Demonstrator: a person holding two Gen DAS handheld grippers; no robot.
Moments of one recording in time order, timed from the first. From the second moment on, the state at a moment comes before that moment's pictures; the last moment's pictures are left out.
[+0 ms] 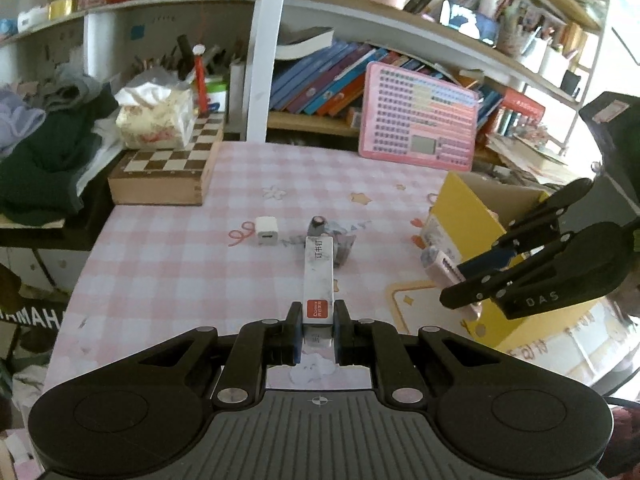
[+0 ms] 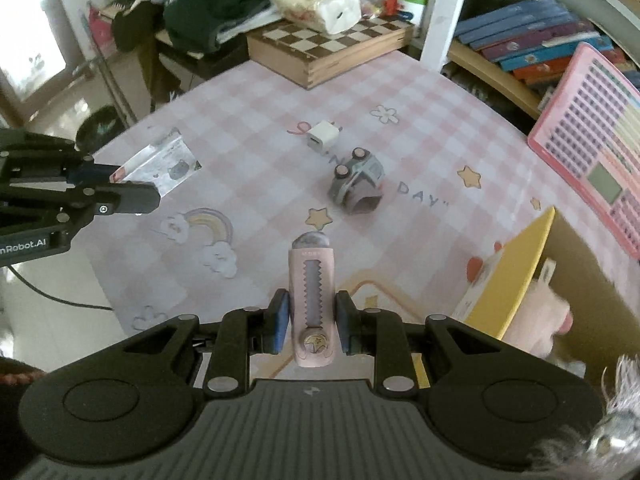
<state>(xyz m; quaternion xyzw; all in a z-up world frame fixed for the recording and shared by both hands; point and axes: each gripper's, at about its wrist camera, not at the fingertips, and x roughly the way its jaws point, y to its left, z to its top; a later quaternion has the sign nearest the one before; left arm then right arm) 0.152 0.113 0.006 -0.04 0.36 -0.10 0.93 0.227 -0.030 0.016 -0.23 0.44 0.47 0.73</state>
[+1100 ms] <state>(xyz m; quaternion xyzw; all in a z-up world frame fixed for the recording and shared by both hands) 0.048 0.106 0.029 -0.01 0.34 -0.16 0.93 0.087 -0.108 0.025 -0.04 0.39 0.31 0.86</state>
